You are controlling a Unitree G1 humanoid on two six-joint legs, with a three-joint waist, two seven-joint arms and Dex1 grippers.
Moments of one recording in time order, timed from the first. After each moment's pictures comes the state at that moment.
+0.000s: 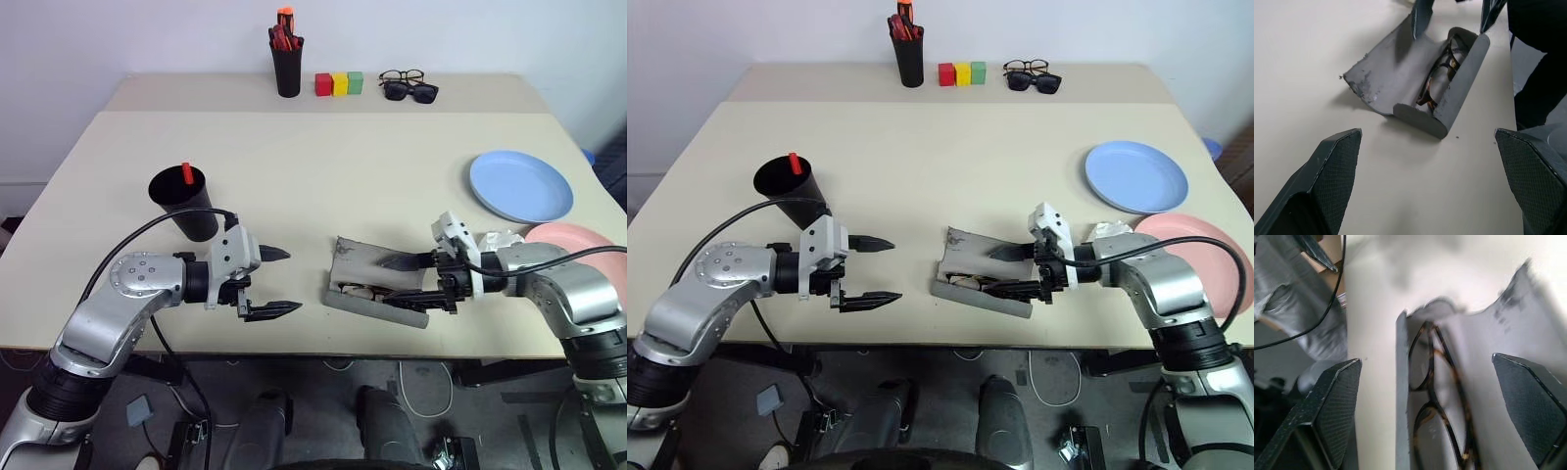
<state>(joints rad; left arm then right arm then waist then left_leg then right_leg) -0.32 0.74 -0.11 -0.43 -0.43 0.54 -1.02 -0.35 -0.84 0.01 -0.15 0.56 0.72 1.25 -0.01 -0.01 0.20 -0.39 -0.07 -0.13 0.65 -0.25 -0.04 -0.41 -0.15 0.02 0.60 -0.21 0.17</state>
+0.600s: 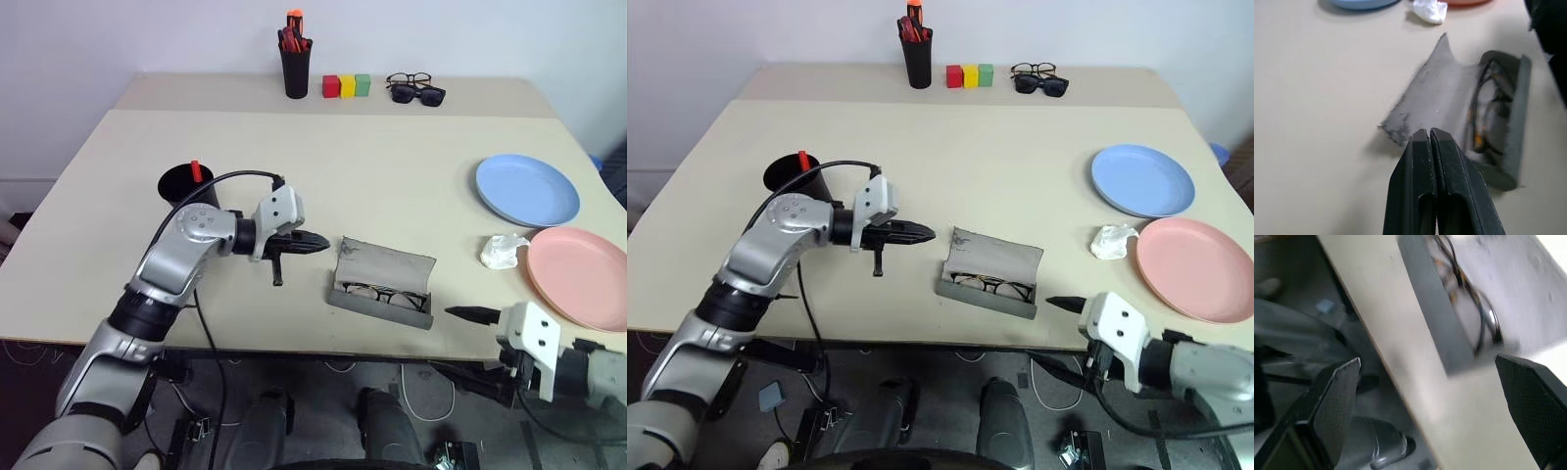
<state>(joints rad) -0.75 0.51 -0.33 0.13 -0.24 0.36 -1.11 0.55 -0.74 -0.45 -0.69 0.35 0.38 1.01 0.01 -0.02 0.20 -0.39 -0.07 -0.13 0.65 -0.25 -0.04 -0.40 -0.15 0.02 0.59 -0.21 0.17</state>
